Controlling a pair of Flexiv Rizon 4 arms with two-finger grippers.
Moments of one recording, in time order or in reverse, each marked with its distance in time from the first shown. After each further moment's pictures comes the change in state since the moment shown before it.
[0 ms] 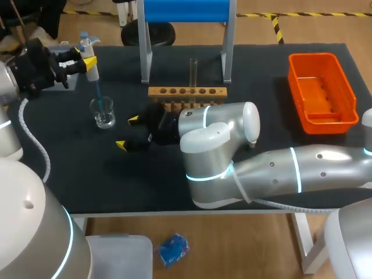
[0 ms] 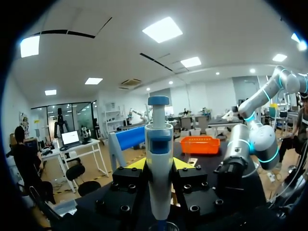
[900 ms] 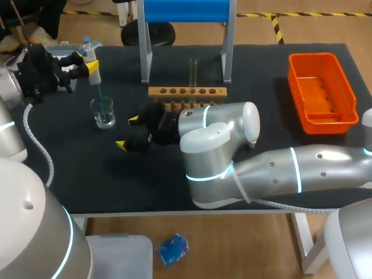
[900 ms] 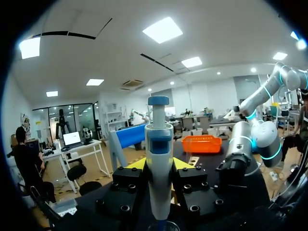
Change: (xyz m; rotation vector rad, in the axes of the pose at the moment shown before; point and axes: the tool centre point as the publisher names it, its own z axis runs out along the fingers) left arm 0.002 0.011 0.003 0.009 -0.017 0.010; right arm 0.000 0.000 0.000 0.000 0.000 0.000
